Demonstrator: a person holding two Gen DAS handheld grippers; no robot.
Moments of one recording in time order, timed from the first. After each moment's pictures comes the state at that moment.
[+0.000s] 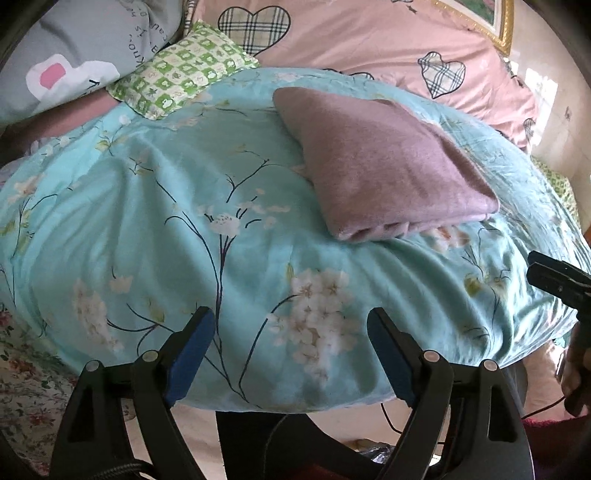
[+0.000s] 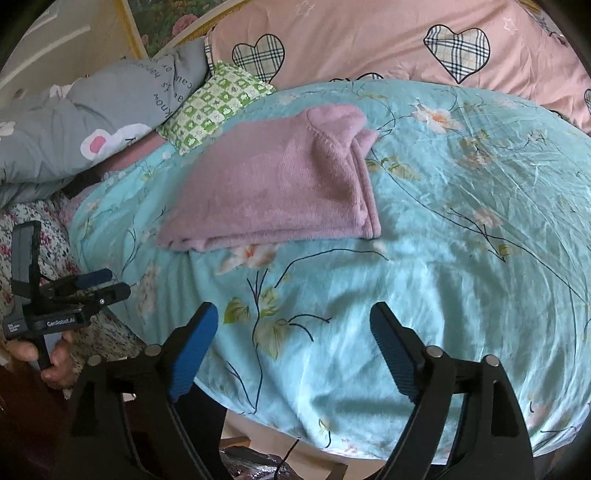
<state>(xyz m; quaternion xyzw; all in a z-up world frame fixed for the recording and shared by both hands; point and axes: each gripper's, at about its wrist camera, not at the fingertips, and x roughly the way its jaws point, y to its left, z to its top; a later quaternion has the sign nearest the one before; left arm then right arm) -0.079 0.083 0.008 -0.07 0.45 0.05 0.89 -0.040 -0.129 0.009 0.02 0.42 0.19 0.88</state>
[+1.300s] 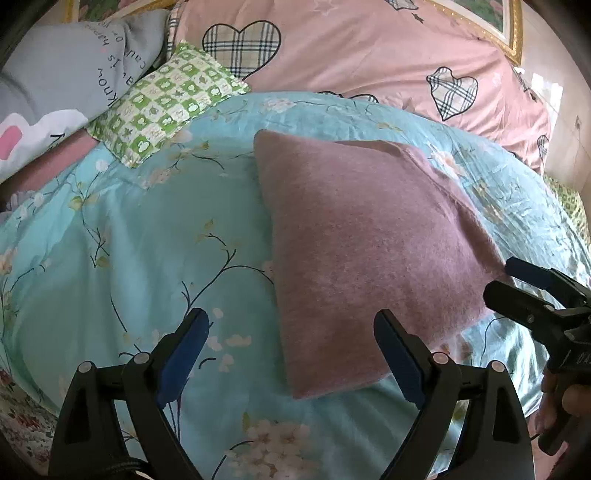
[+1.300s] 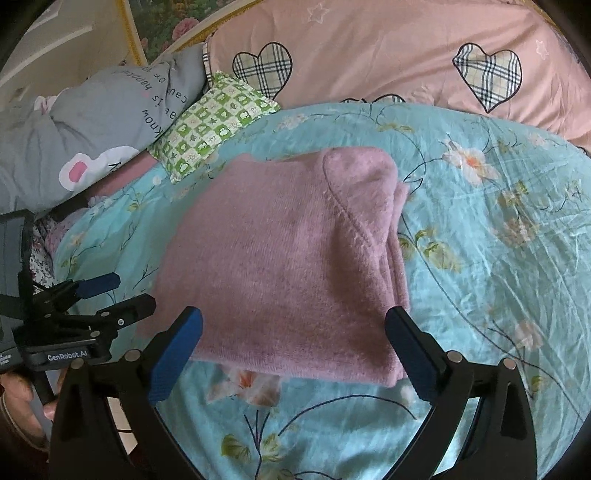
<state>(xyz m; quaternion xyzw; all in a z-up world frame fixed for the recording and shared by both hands) 0.017 0.065 0.033 -0.06 0.42 0.07 0.90 0.055 -0.088 0.023 0.02 0.40 0.20 0.89</state>
